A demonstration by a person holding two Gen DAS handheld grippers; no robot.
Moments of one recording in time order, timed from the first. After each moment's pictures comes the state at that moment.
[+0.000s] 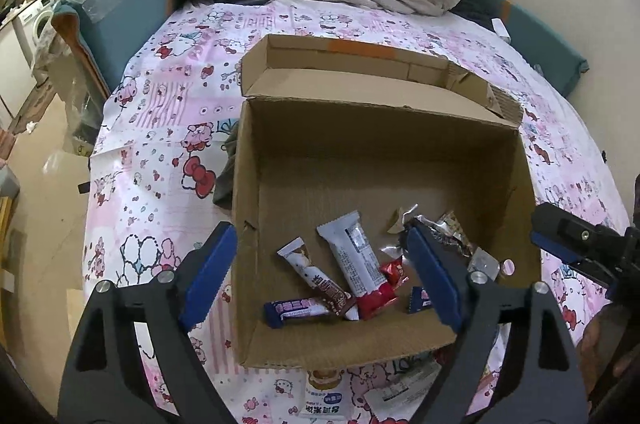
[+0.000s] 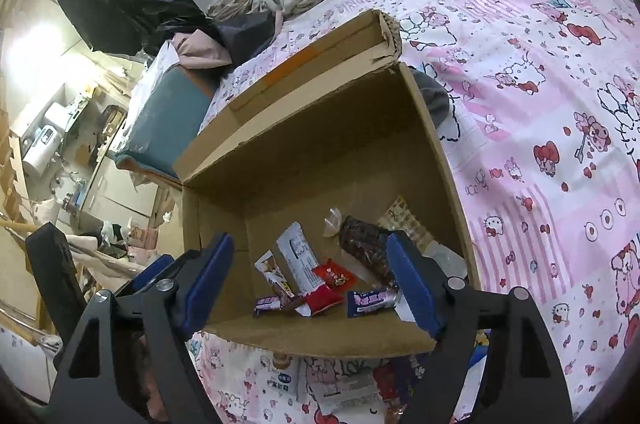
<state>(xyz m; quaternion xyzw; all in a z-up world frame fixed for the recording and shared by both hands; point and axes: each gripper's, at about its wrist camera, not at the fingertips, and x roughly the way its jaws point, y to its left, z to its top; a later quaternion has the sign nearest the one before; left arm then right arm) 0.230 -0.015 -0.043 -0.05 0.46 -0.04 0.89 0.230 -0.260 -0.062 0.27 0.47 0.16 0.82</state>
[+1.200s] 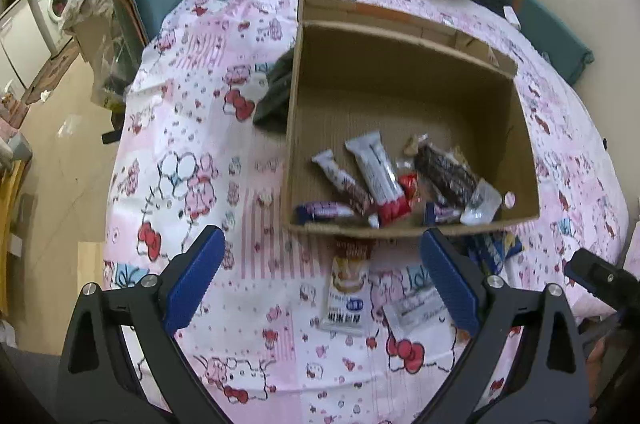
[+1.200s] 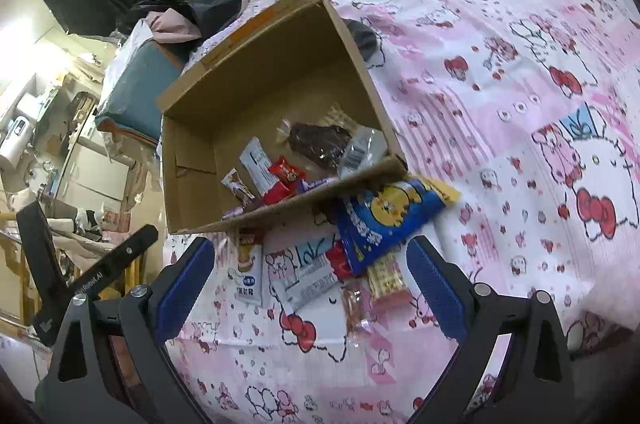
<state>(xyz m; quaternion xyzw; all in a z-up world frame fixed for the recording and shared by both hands) 0.147 0.007 -0.046 -0.06 0.50 -0.01 0.87 0.120 -0.285 -0.063 0.25 0.51 0.11 0.81</state>
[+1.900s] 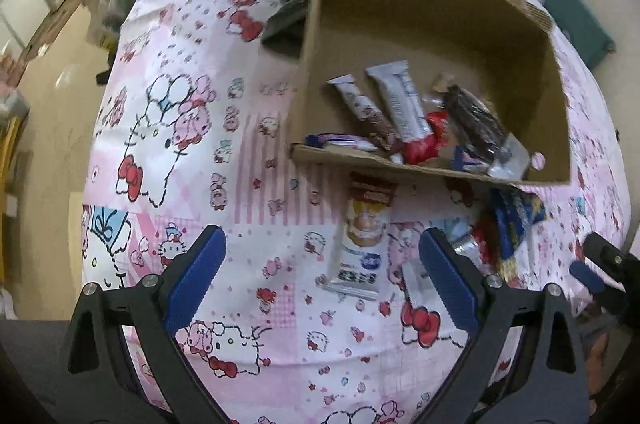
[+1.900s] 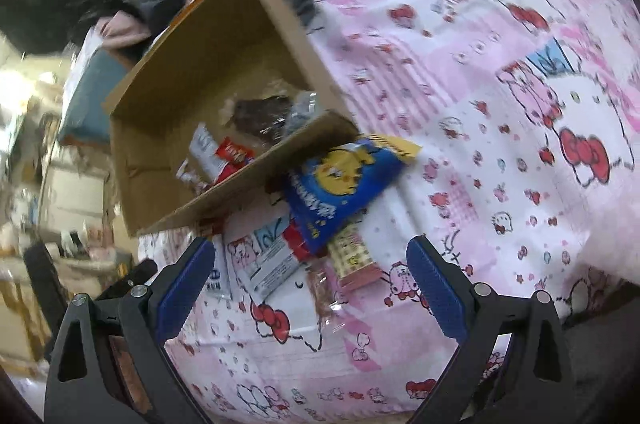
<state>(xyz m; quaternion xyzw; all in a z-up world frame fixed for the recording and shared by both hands) 0.148 0.017 -0.099 -0.10 0.58 0.01 0.81 0.117 -0.300 -0.099 0.29 0.56 0.04 0.77</state>
